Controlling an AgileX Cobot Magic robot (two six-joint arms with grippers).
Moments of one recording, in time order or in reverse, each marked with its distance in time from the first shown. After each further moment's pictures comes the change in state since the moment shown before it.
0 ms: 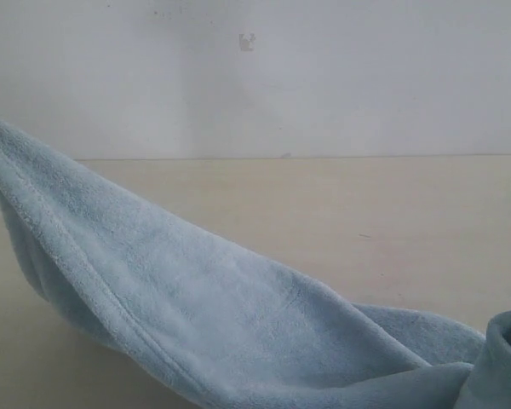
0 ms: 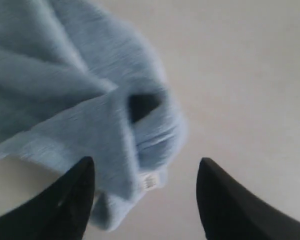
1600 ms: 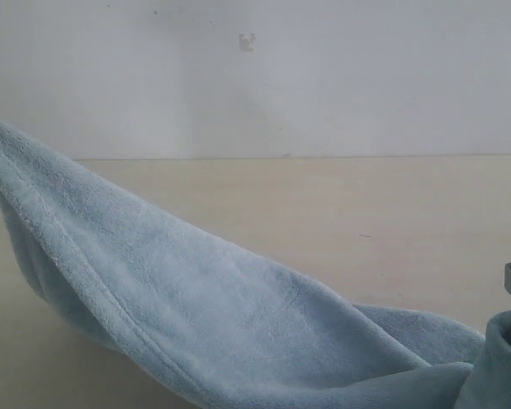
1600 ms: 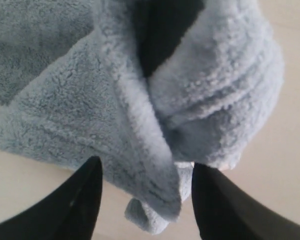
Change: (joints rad) left arm 0.000 0.000 0.000 -0.002 0.004 -0.002; right arm -0.299 0.269 0.157 0.334 -0.112 -0.258
